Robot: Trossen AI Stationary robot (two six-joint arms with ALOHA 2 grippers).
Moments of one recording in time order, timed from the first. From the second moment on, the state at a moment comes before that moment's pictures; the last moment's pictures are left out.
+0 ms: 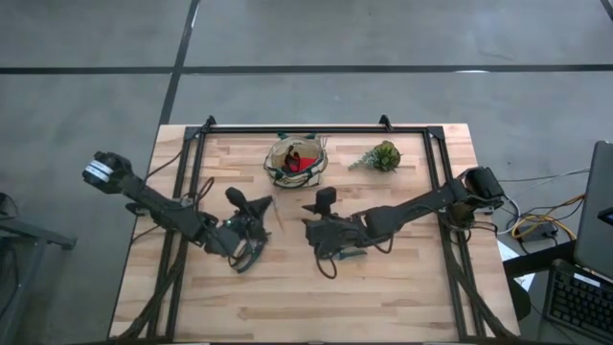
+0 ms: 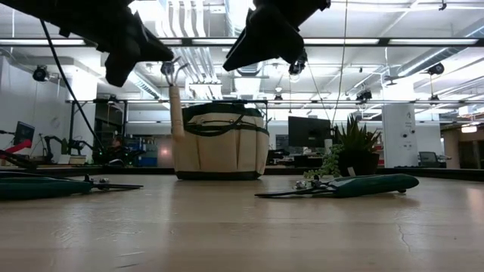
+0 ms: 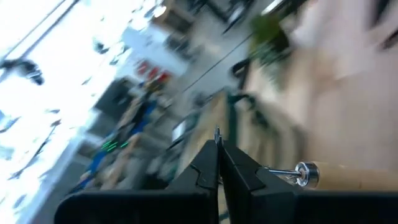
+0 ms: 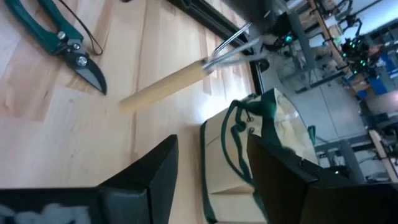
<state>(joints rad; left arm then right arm) -0.49 1.27 0.58 0.33 -1.30 0.56 0.29 1.79 1.30 -0.20 0.71 -0.30</state>
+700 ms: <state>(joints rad) -0.23 1.26 0.58 0.29 -1.53 0.77 0.29 1.79 1.30 -0.24 0.71 -0.24</state>
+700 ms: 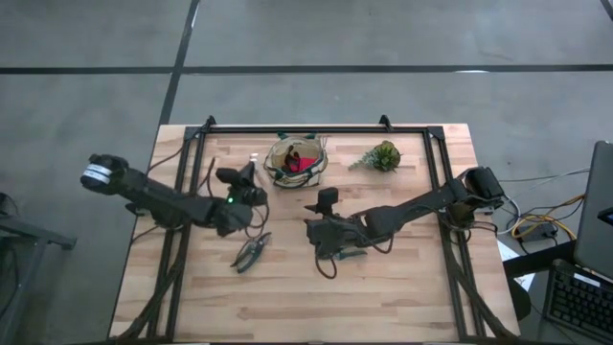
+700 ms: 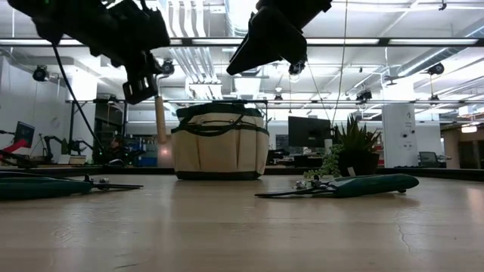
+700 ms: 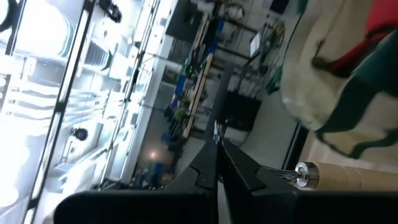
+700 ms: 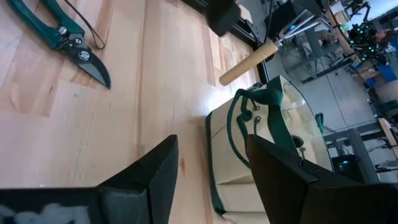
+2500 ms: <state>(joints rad) 0.11 1.22 0.60 0.45 -1.18 0.99 0.29 1.79 1.29 -0.33 0.71 -0.12</state>
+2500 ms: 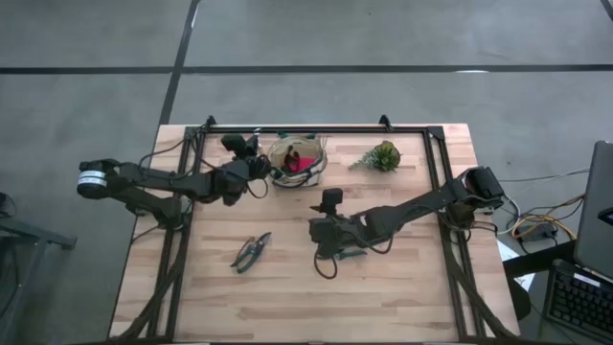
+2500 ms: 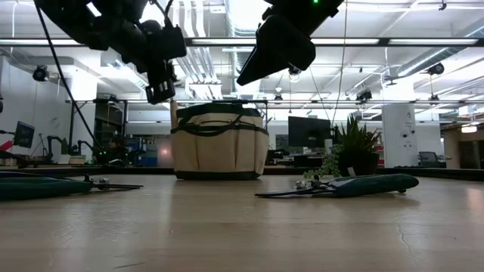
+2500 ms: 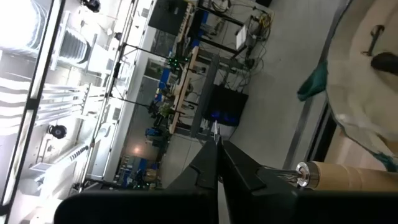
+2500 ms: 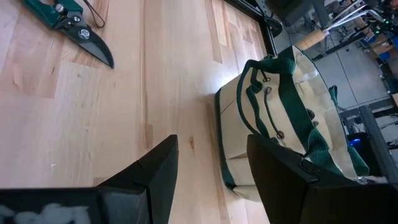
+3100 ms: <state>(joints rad) 0.11 1.31 0.54 0.45 -0.93 0.91 0.29 1.79 1.29 -0.33 0.71 -0.11</state>
